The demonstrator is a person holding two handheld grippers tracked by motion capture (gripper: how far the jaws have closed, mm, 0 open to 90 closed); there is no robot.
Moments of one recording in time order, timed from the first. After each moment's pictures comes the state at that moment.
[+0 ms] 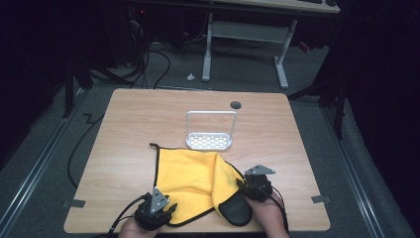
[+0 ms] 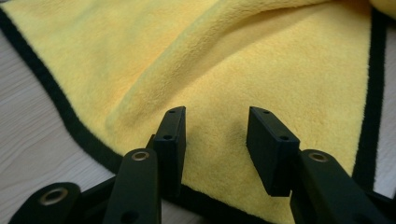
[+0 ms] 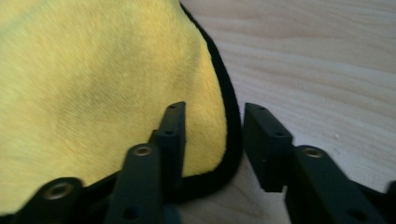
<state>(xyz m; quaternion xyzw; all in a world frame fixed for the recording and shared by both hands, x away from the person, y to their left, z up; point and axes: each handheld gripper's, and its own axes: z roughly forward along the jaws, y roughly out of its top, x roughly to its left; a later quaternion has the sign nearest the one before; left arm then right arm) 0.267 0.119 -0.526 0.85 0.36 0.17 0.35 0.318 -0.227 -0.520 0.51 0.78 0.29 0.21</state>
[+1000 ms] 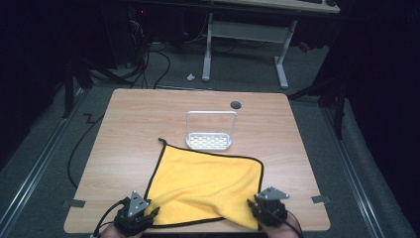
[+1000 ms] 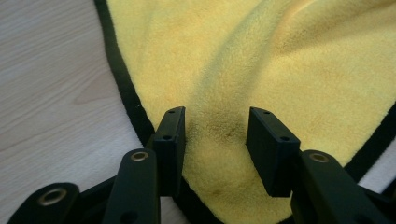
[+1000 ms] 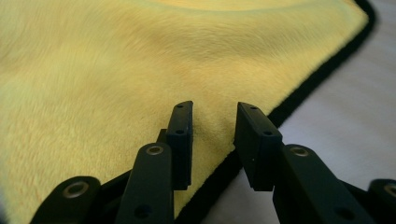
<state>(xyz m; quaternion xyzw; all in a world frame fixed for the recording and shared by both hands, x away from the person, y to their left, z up) 0.252 0.156 -0.525 0.84 0.38 0.15 0.35 0.259 -0.254 -0.515 0.49 0.80 0.27 0.21</state>
